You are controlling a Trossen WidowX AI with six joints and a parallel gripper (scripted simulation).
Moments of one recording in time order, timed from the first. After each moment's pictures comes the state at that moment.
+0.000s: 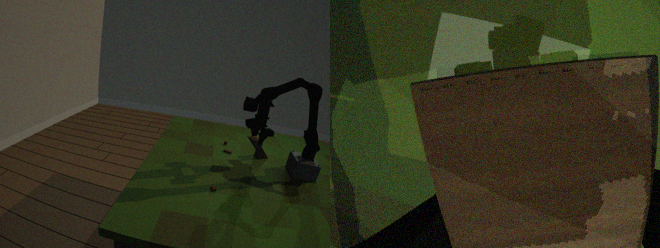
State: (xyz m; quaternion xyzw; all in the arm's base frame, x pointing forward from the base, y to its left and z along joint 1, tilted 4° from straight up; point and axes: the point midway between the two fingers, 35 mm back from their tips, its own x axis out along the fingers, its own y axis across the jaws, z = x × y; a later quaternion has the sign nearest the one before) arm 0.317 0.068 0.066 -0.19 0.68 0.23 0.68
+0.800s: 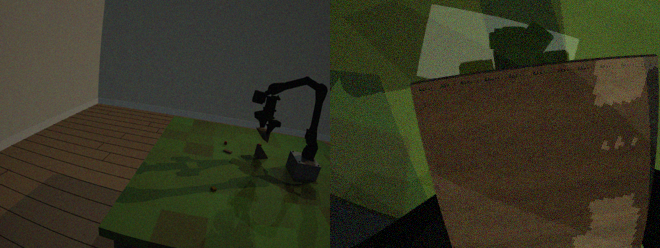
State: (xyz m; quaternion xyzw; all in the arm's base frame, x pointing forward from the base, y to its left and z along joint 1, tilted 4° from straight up) arm 0.281 -0.040 0.087 -0.19 0.68 0.22 0.68
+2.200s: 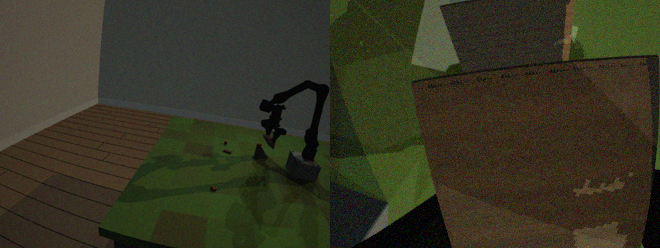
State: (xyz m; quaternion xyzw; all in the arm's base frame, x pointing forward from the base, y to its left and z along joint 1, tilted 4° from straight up) arm 0.230 -0.102 0.035 -0.19 0.68 0.22 0.67
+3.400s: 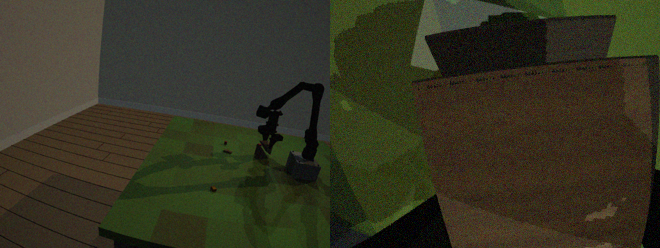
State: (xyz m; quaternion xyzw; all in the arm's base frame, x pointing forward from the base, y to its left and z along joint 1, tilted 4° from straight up) arm 0.240 -0.091 -0.001 -0.19 0.68 0.22 0.67
